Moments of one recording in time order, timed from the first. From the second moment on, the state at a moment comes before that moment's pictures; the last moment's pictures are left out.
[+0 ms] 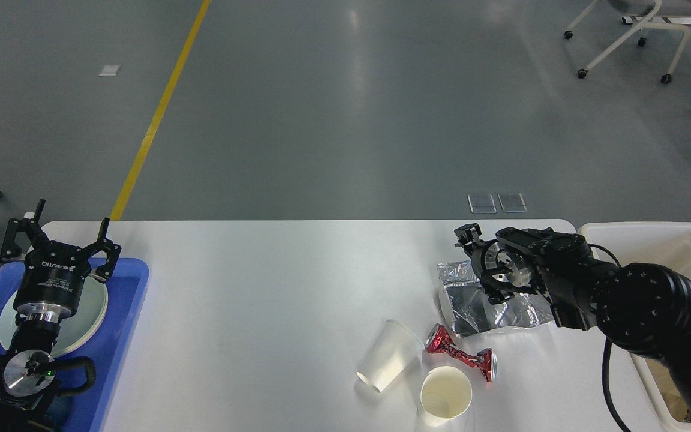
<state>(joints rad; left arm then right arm) -0.31 0.28 -1.38 -0.66 0.14 -0.62 -0.33 1.09 0.01 -0.89 0.35 0.69 0.05 -0.29</state>
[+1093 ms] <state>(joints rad) -0.31 0.28 -1.38 -0.66 0.14 -0.62 -0.33 1.10 0.00 -0.89 0.38 0.68 0.05 -0.29</state>
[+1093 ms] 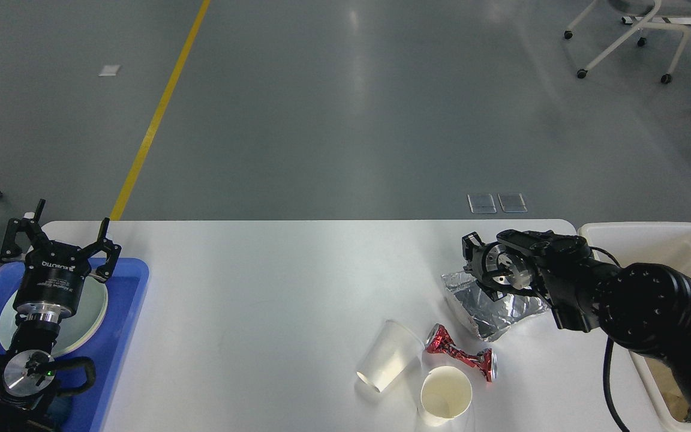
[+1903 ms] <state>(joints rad) -0.31 0.28 -1.38 -0.66 0.14 -0.62 -0.33 1.37 -0.18 -0.91 0.74 0.38 0.08 -0.29</state>
